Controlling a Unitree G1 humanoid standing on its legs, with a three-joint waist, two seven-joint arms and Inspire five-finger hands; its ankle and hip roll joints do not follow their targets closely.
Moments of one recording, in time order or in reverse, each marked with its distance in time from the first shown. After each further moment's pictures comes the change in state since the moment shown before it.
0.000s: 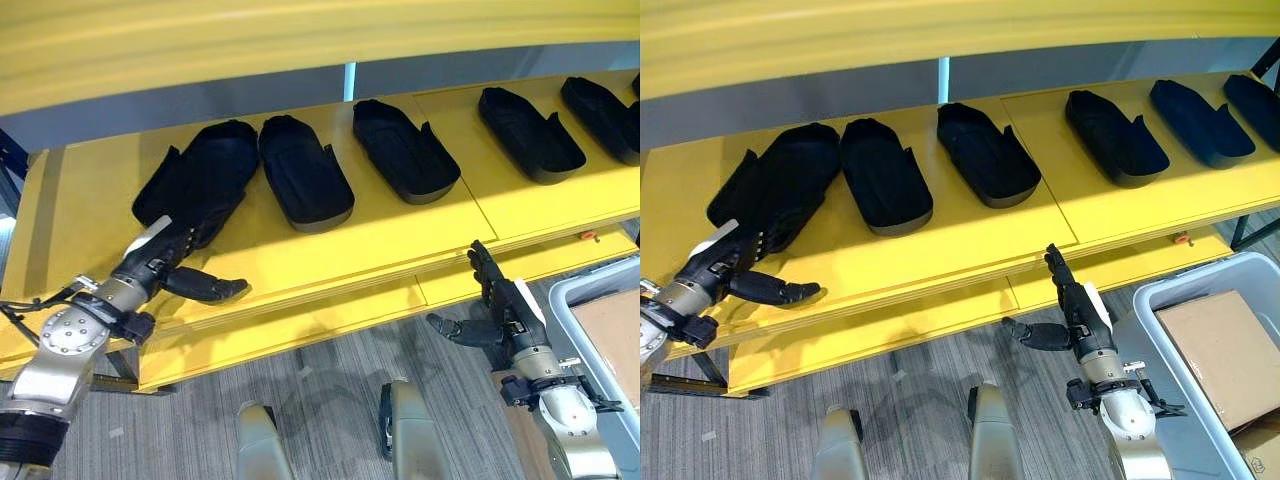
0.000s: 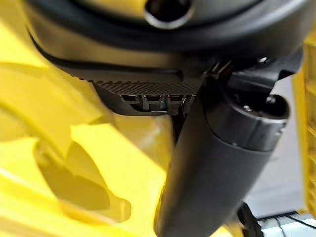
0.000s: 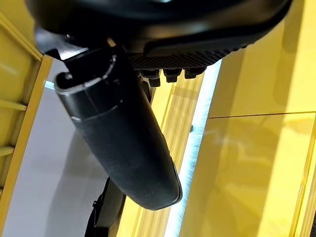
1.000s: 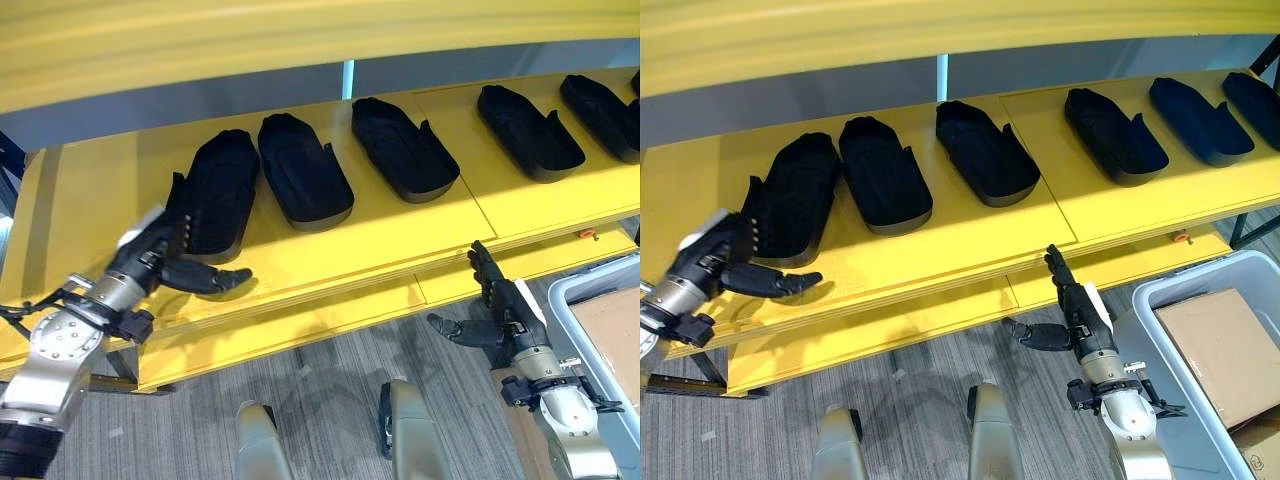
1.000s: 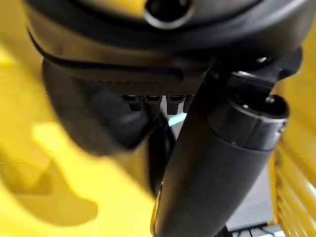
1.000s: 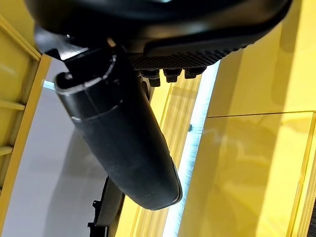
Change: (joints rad) left arm 0.044 0.041 0.138 -0.063 0.028 -0.049 0.099; right arm 0.001 -0.004 -0.002 -0.001 0.000 -0.002 0.013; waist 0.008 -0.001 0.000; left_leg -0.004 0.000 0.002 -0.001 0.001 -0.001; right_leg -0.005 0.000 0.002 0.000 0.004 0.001
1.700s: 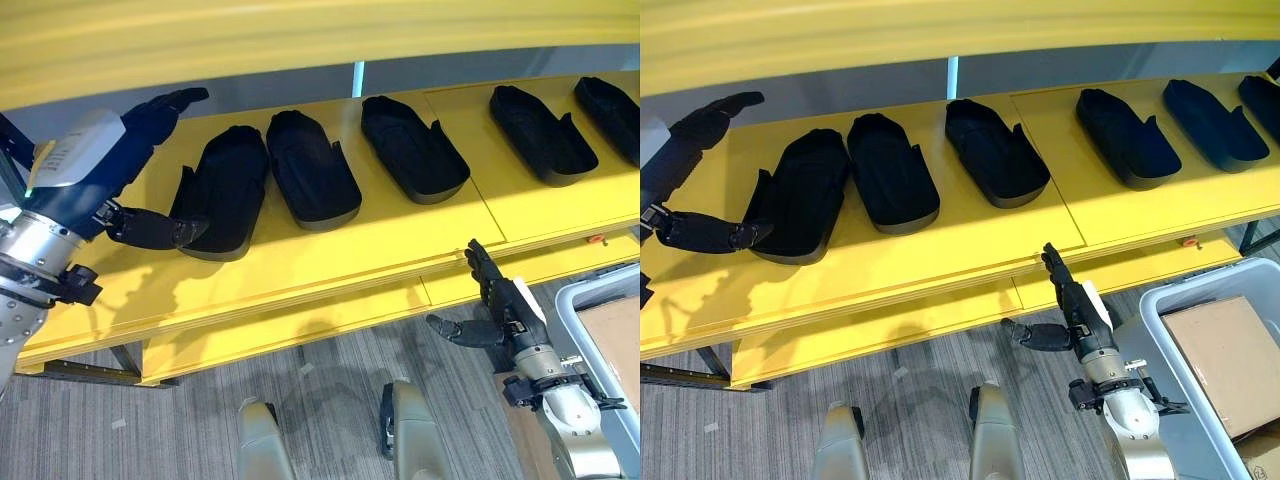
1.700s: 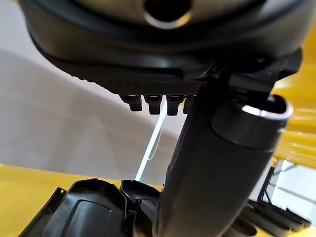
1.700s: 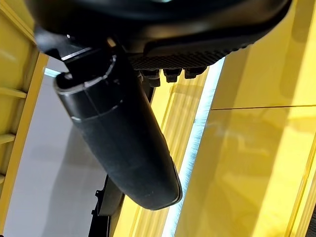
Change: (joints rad) left arm 0.037 0.143 0.199 -0.160 0.467 -0.179 0.127; right arm 0.000 -0.014 -0.003 0.000 0.000 -0.013 0.019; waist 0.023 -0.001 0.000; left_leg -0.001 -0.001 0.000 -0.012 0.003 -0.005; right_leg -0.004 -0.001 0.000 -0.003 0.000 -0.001
